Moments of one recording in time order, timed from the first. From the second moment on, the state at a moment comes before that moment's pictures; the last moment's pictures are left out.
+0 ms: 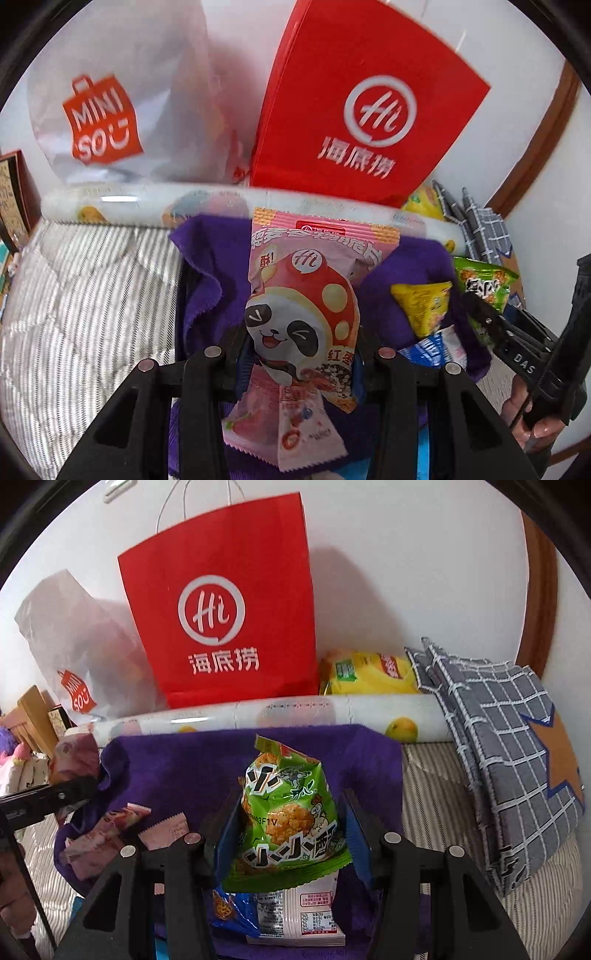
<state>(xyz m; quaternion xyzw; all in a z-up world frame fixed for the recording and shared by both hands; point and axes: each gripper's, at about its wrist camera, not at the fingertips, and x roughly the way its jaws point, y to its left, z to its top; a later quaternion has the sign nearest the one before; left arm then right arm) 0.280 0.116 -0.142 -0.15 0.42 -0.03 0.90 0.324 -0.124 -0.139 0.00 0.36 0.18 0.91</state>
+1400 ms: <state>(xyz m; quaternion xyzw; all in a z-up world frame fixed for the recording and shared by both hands) 0.204 0.103 -0.114 -0.13 0.43 -0.02 0.89 0.215 -0.140 -0.098 -0.01 0.31 0.16 0.94</state>
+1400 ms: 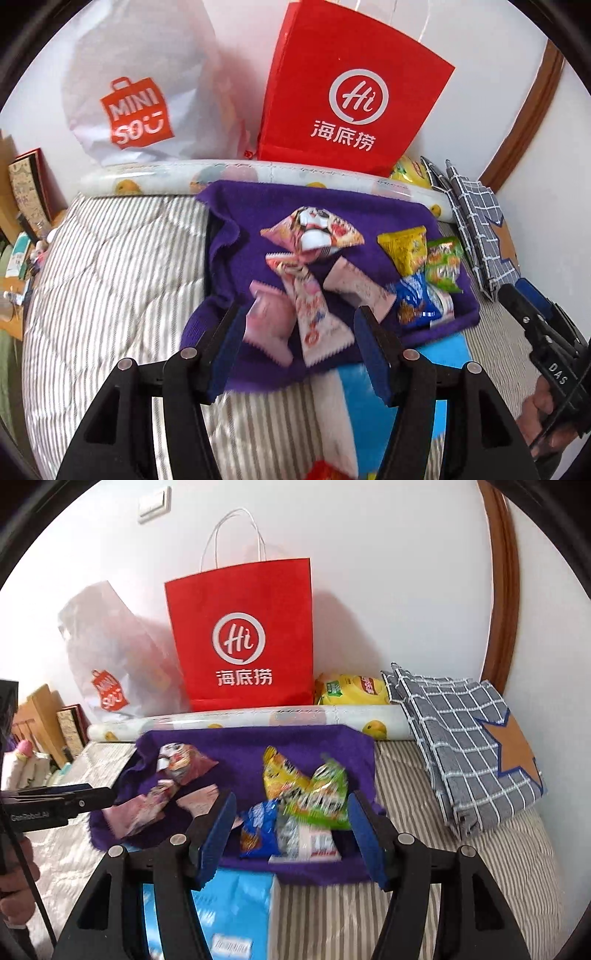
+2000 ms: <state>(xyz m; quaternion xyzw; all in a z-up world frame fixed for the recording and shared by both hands) 0.113 0.108 -0.122 -0.12 0.44 0.01 0.89 0.111 -0.133 -0.114 -0.01 0.34 0.20 0.92</state>
